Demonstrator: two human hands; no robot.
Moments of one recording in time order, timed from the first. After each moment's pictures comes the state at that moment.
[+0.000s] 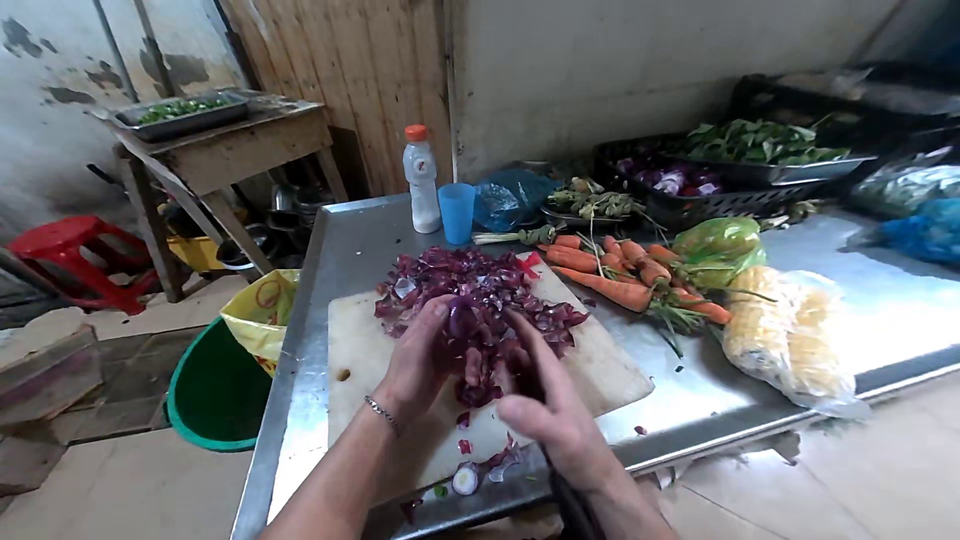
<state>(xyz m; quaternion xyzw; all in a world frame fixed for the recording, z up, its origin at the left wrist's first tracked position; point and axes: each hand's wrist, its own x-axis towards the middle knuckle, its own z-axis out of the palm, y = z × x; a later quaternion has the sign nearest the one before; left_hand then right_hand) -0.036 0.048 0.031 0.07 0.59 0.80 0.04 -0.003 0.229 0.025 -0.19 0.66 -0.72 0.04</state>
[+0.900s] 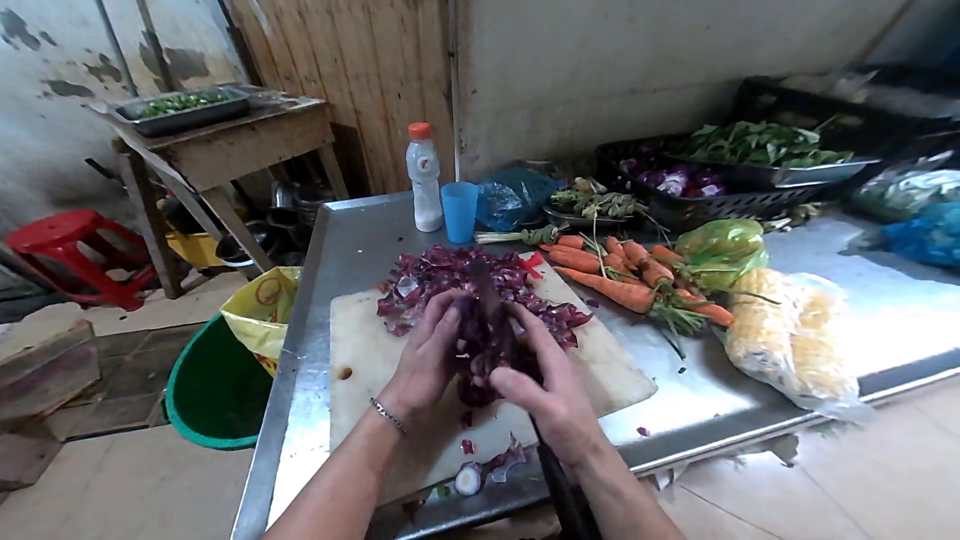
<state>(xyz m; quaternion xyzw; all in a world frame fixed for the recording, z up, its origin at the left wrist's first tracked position) -0.035 0.050 0.030 0.11 0.63 0.77 0.01 -0.019 0.226 0.023 -0.16 0.73 -0.67 -0.01</state>
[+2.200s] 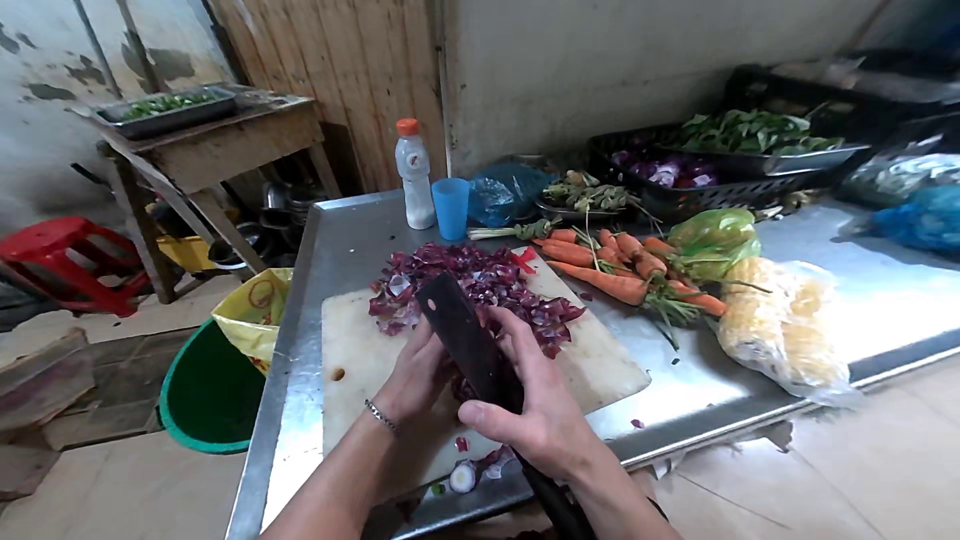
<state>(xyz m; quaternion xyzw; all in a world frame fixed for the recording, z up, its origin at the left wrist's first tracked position) -0.020 0.051 0.034 0.09 0.63 0.77 0.03 -0.008 0.224 0.026 -0.20 0.79 -0.59 -0.01</state>
